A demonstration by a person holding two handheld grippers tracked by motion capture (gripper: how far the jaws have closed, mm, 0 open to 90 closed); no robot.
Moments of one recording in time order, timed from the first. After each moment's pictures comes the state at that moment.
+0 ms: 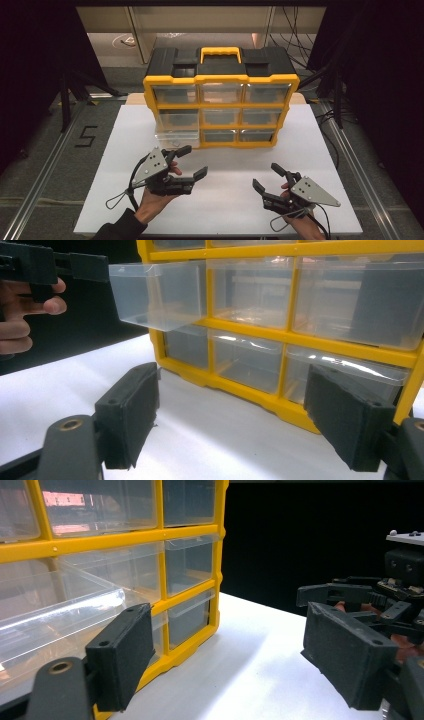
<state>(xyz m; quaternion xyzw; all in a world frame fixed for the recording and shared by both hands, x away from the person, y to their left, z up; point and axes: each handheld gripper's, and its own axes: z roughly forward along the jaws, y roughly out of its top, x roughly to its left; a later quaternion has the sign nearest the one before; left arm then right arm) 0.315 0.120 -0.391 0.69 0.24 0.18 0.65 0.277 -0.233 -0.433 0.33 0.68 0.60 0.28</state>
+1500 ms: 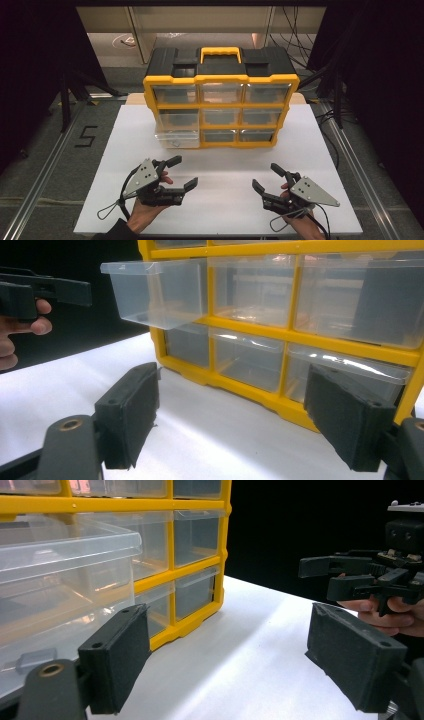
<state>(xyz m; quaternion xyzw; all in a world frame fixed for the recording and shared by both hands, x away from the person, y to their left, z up) 0.300 0.142 -0.414 0.70 0.26 0.18 0.64 0.277 -0.233 -0.434 0.32 0.68 0.59 0.28</state>
